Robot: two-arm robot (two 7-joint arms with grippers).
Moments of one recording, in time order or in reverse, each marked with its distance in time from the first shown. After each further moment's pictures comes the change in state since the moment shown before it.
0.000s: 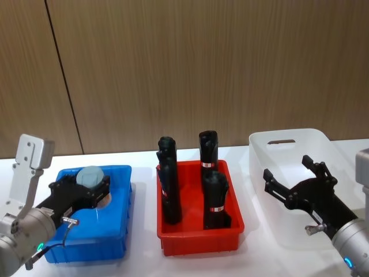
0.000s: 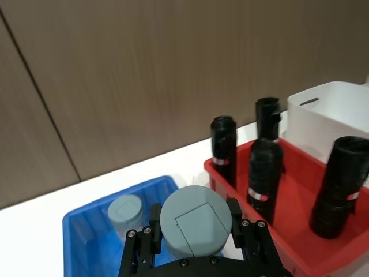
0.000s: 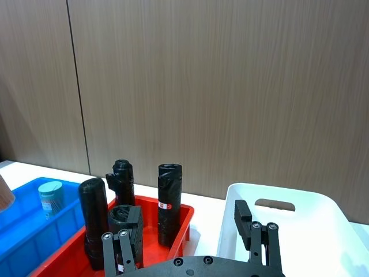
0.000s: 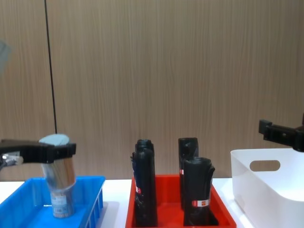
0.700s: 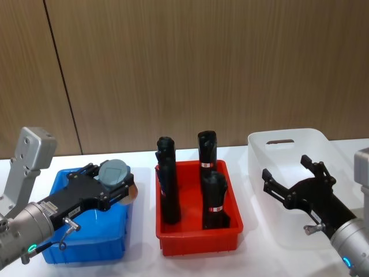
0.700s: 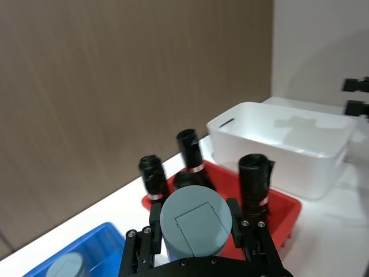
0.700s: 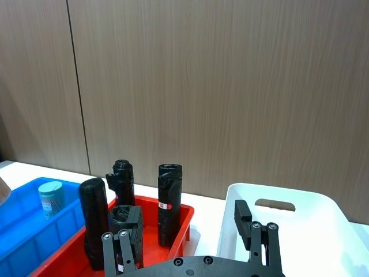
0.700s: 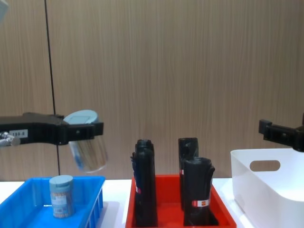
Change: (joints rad) left arm 0.008 0.063 -0.016 -0.070 0.002 -0.072 -0.295; right arm 0.000 0.000 0.000 0.000 0.000 0.000 0.000
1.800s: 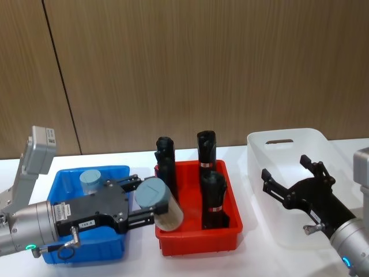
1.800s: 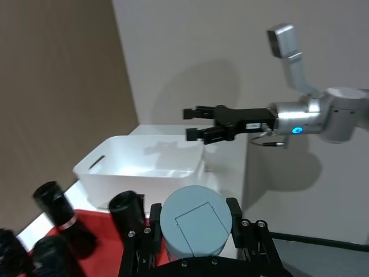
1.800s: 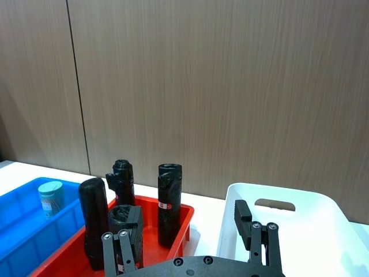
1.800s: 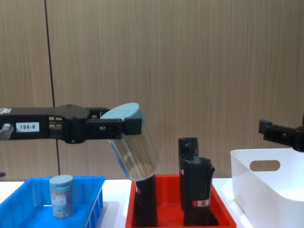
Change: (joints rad) left arm -0.134 -0.019 0.030 0.144 -0.050 -0.064 -0.575; right arm 0.000 0.000 0.000 0.000 0.000 0.000 0.000
